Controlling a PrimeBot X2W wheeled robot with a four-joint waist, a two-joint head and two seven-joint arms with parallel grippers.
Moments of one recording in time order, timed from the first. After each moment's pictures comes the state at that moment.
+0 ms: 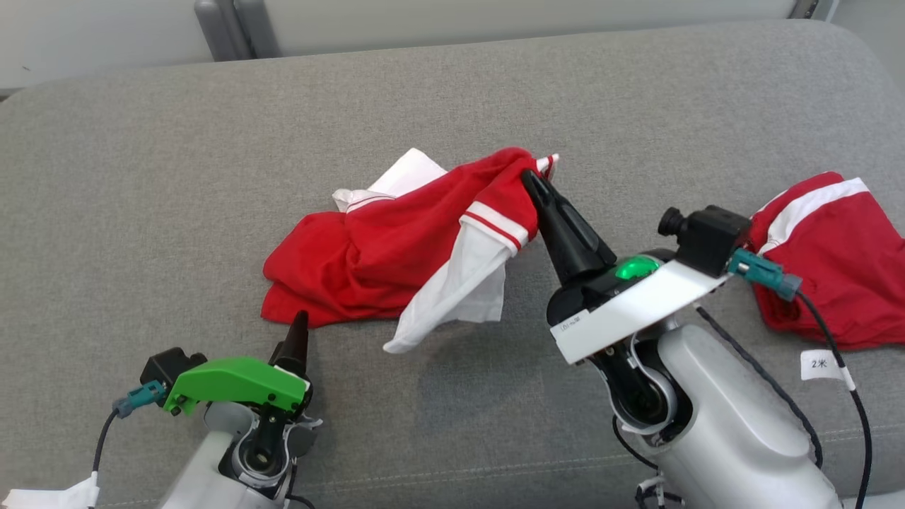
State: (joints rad) left arm -0.38 0.07 -0.48 0.71 -1.48 0.00 -0.15; right arm -0.33 -0.07 0.57 0.09 0.78 0.03 -0.22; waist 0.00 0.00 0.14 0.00
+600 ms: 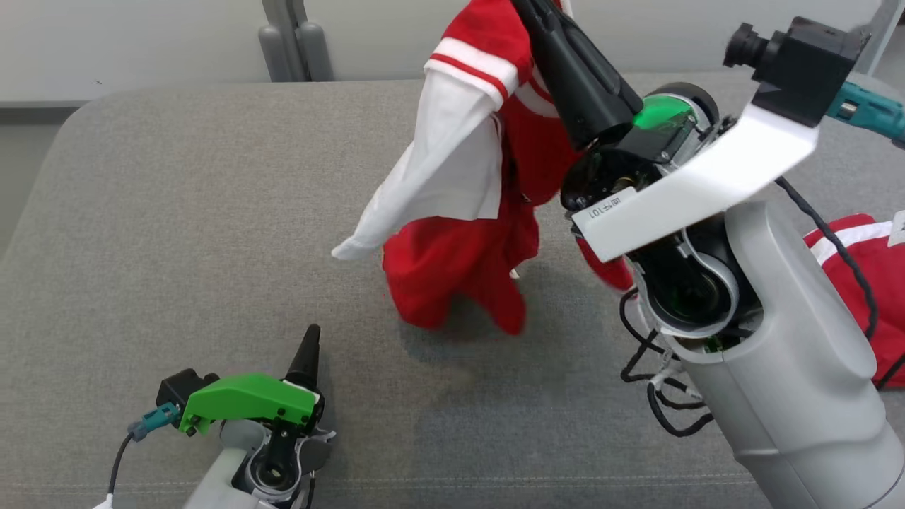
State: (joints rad) left arm -0.37 0.03 -0.49 0.74 -1.56 -0.07 -0.18; right arm -0.59 -0.08 0.51 -0.19 0.88 -0.02 0.01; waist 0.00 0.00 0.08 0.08
